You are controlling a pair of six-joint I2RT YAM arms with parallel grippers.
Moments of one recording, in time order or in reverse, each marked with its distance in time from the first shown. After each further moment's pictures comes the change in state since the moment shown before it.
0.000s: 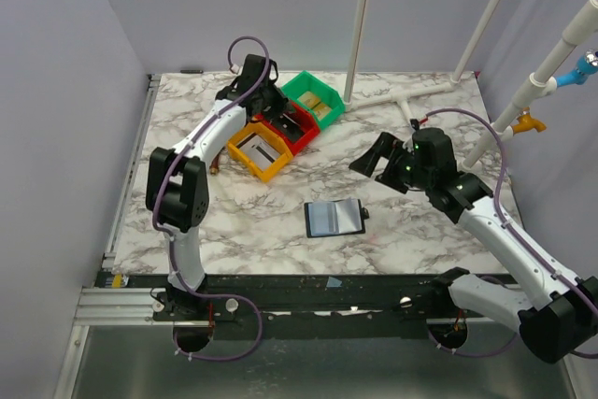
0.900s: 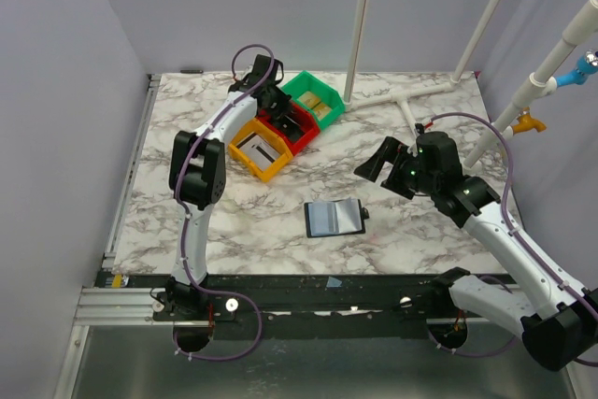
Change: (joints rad) left arm 0.033 0.306 0.279 -0.094 -0.035 -0.187; right arm 0.000 -0.051 0.006 -0.101 0.024 0.000
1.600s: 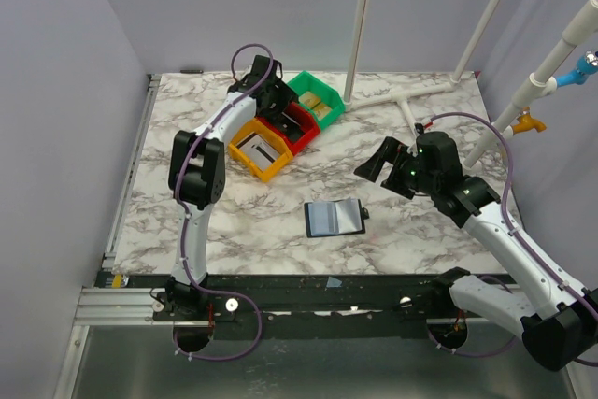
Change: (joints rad) left arm 0.006 0.005 -0.006 0.010 0.002 0.024; right arm 0.000 0.000 0.000 0.000 0.000 -0.008
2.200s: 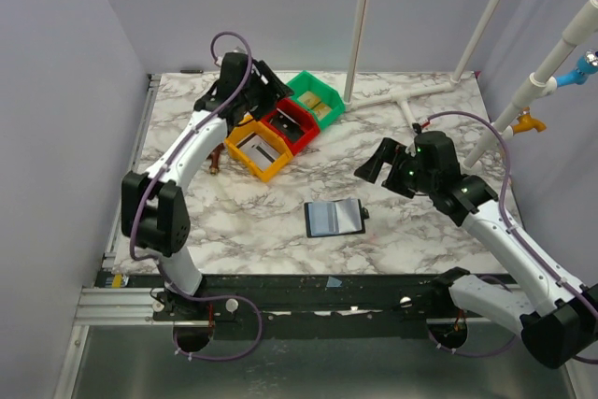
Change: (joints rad) left arm 0.001 -0.455 -0.353 0.166 0.091 0.180; right arm 0.000 0.009 0.000 -0.001 0.006 -0.038
